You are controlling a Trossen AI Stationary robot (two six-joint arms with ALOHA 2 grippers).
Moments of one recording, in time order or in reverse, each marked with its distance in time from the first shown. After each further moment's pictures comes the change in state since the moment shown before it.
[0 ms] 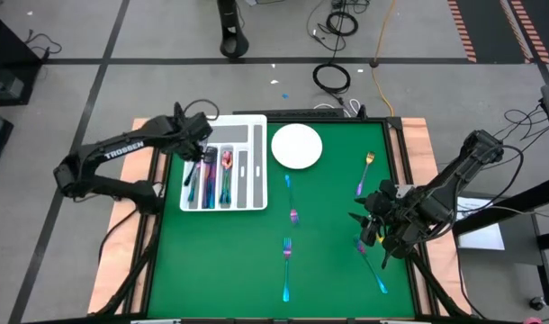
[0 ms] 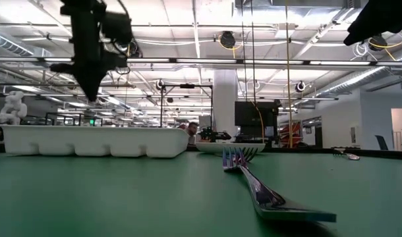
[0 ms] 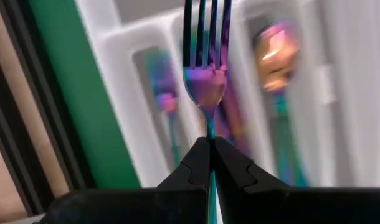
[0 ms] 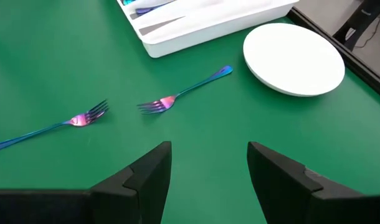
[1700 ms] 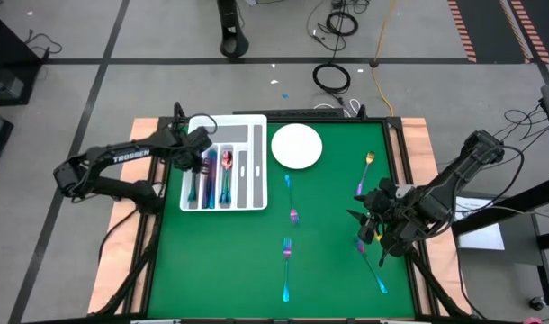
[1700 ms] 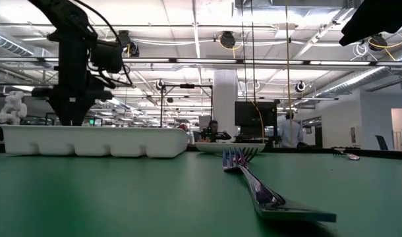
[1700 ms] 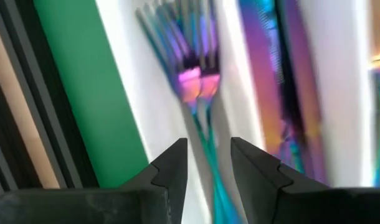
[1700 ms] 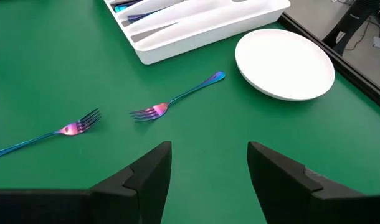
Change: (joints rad) left arm 0.026 -0.001 -0.278 0.177 -0.033 0.006; right arm -0.027 0.000 0.000 0.004 0.021 -0.007
